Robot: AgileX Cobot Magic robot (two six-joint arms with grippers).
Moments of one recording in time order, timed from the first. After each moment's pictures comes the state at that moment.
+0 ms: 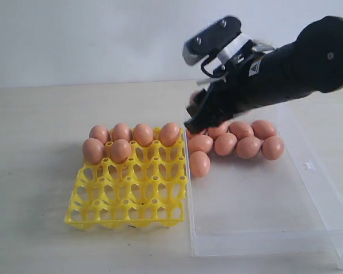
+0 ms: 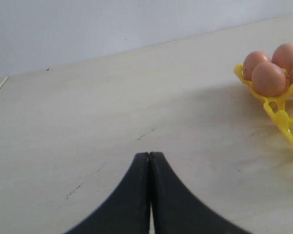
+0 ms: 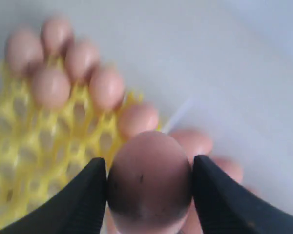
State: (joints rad) left arm 0.01 0.01 0.00 -0.05 0.37 0.21; right arm 0.55 1.58 -1.00 0.18 0.26 -0.44
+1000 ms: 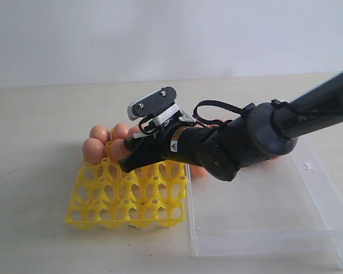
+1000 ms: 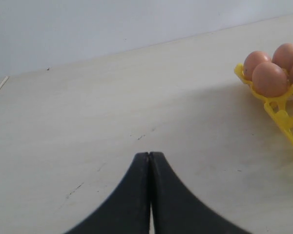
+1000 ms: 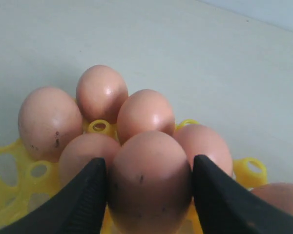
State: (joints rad) left arm 0.01 0.01 0.00 -0.05 0.37 0.21; right arm 0.67 2.11 -1.08 -0.15 -0.44 0.10
